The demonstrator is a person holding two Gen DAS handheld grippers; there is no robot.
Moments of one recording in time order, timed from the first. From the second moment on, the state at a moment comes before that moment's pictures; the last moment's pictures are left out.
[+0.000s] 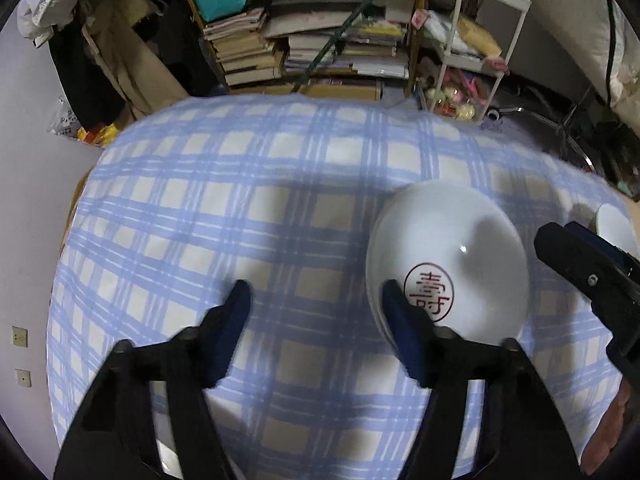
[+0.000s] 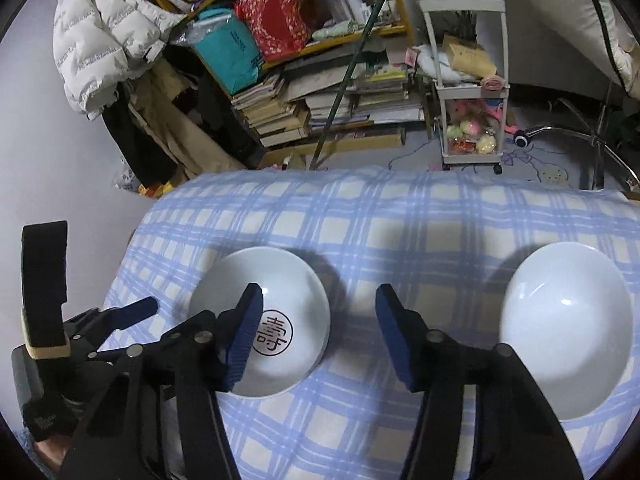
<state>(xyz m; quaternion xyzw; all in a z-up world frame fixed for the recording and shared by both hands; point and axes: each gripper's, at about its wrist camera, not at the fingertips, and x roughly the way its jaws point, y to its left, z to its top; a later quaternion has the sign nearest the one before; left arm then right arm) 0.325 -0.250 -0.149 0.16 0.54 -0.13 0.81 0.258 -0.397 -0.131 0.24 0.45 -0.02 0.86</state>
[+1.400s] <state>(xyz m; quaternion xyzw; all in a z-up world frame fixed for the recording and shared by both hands) 0.260 -0.196 -0.069 0.13 0.55 -0.15 0.81 0.215 -0.329 -0.092 0.22 0.46 0.03 0.86</state>
